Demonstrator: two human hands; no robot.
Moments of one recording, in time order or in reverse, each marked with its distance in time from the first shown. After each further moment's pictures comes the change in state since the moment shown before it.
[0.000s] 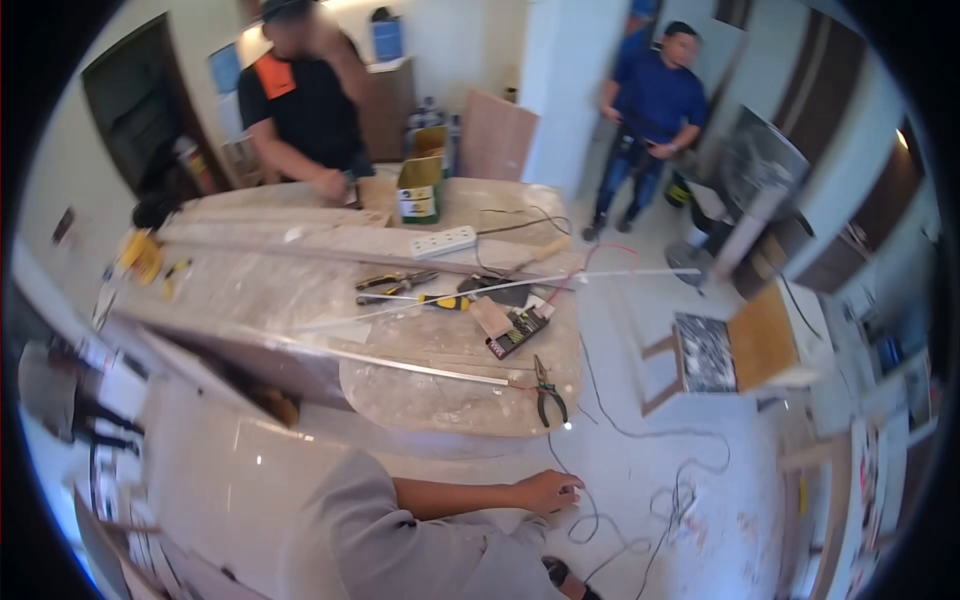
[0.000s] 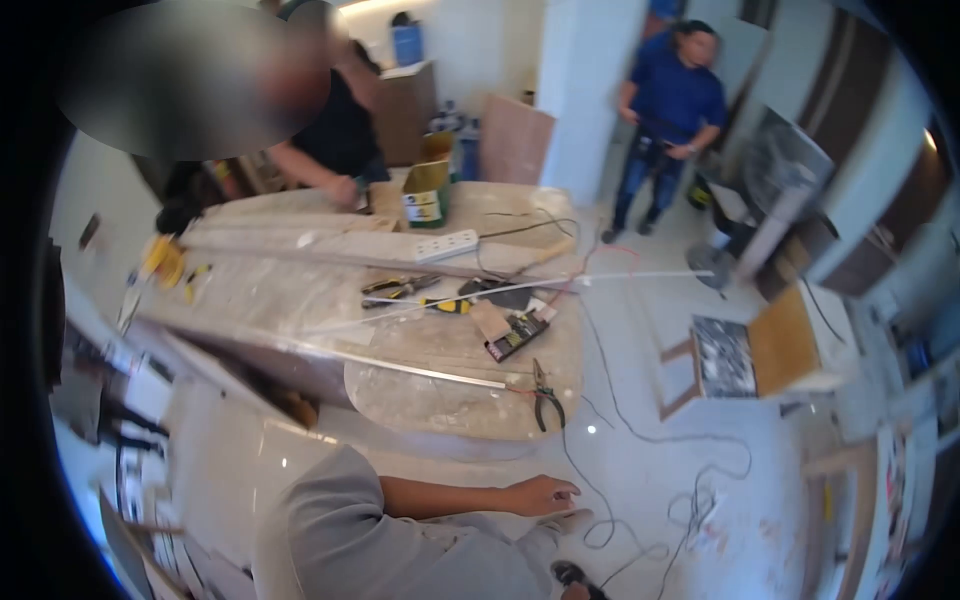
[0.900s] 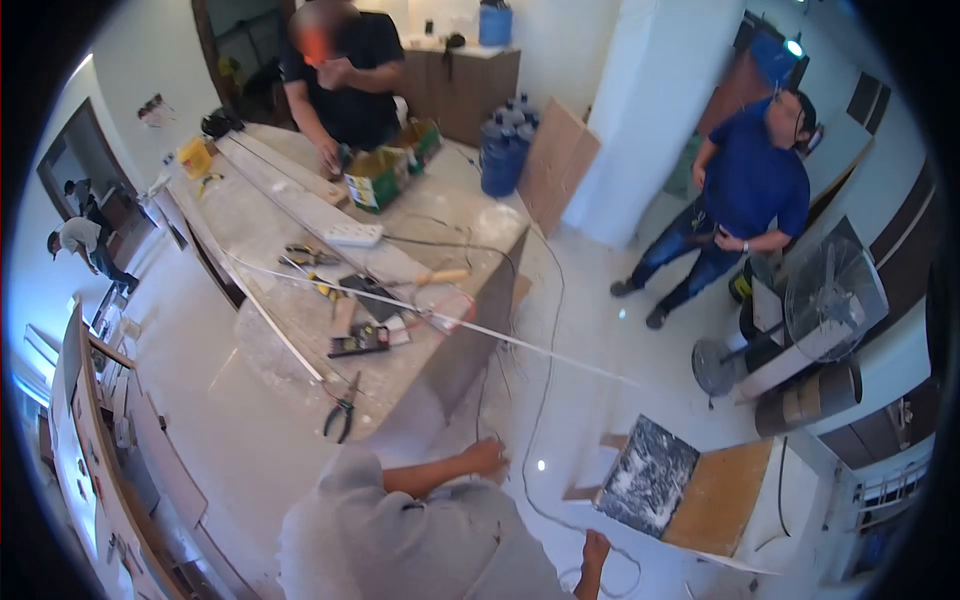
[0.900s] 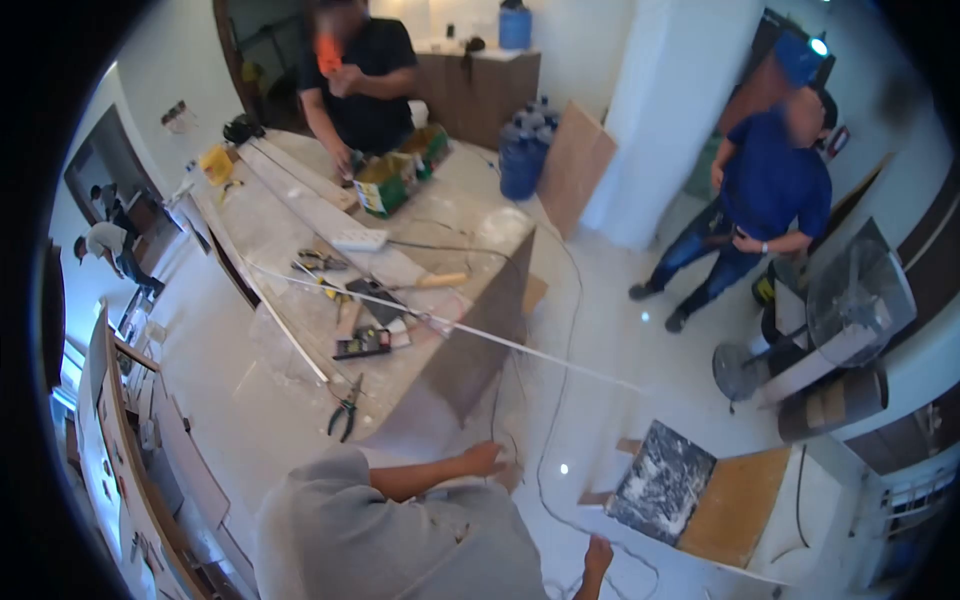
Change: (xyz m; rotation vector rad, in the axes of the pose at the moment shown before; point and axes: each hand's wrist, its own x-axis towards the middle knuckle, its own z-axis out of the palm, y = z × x) left_hand 0.426 -0.101 0.000 0.183 0.565 -0.600; right_hand 0.617 0.304 -0.166 0.815 -0.034 -0.099
